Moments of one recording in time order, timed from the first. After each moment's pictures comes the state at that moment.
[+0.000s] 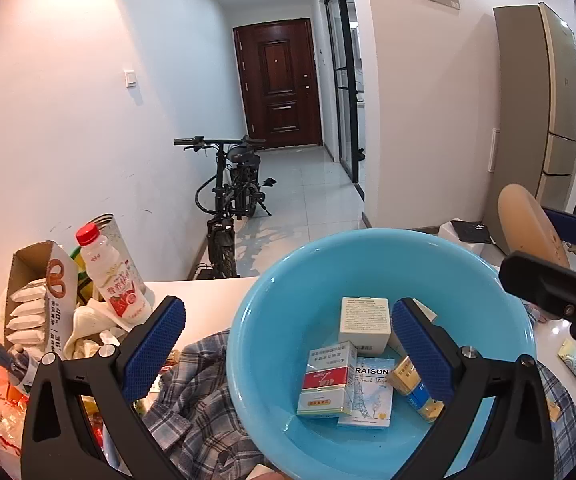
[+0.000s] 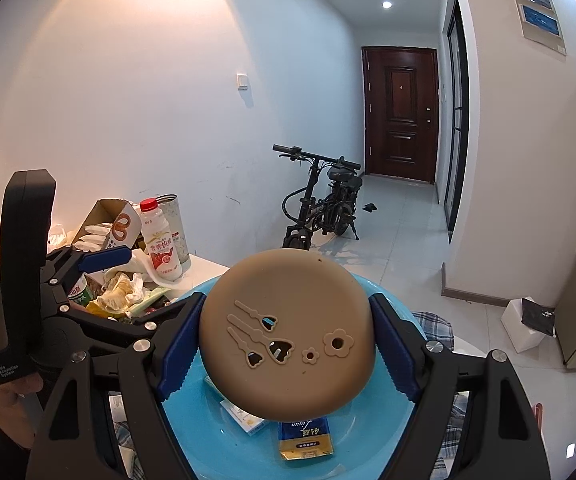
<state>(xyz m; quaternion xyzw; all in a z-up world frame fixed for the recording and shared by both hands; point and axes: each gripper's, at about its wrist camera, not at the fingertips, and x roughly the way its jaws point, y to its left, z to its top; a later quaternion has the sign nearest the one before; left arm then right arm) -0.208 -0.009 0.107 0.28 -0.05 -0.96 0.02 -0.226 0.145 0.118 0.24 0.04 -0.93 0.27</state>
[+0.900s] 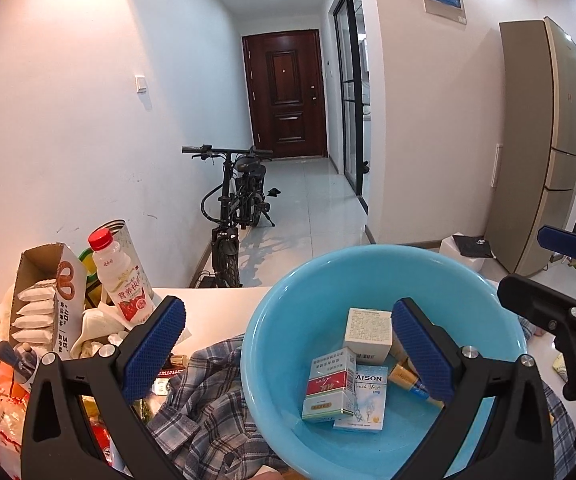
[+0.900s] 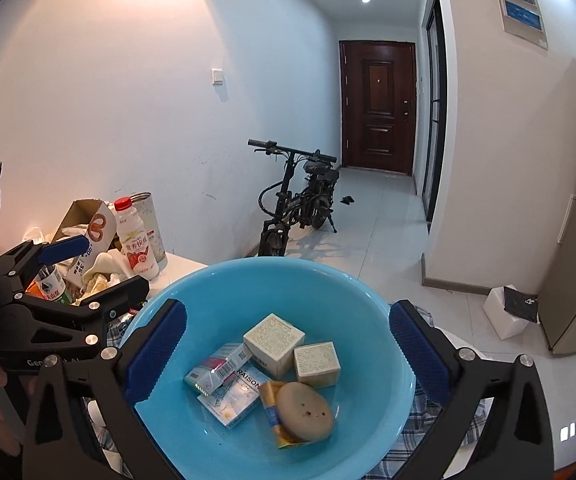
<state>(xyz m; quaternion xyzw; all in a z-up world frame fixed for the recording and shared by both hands) -0.198 -0.021 0.123 0.26 -0.03 -0.97 0.02 -0.227 0.153 0.118 0.24 0.04 -0.94 0.22</state>
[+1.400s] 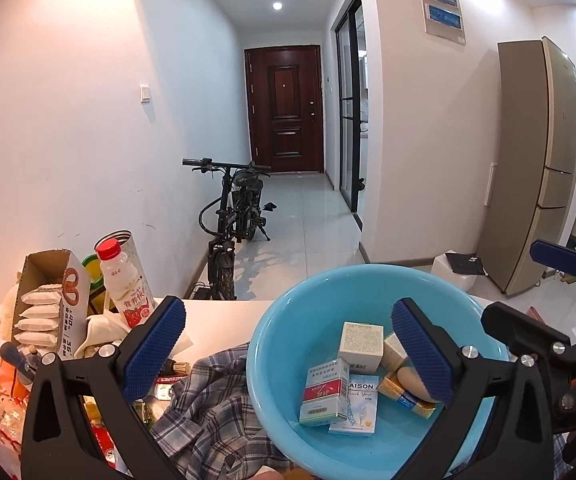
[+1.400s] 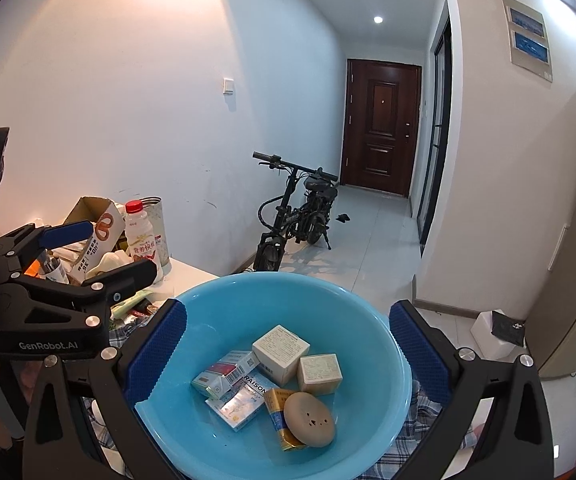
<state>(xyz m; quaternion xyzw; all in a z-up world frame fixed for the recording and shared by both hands) -0.186 -0.030 0.136 0.24 -0.02 -0.97 0.02 -0.201 0.132 0.134 0.21 0.07 -0.95 0.22</state>
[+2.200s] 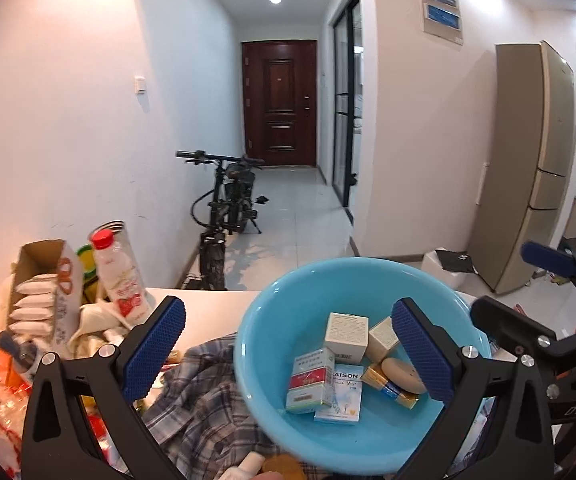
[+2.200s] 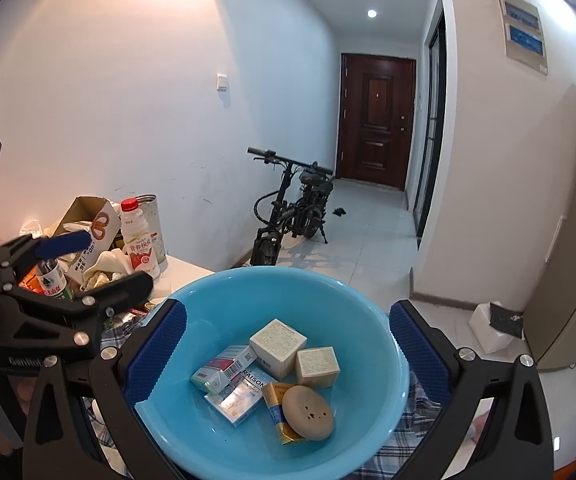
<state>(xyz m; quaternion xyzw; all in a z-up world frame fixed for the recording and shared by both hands) -0.162 -0.025 0.151 0.25 0.00 -0.97 0.01 -0.191 0.143 0.139 0.22 0.06 -0.95 0.20</state>
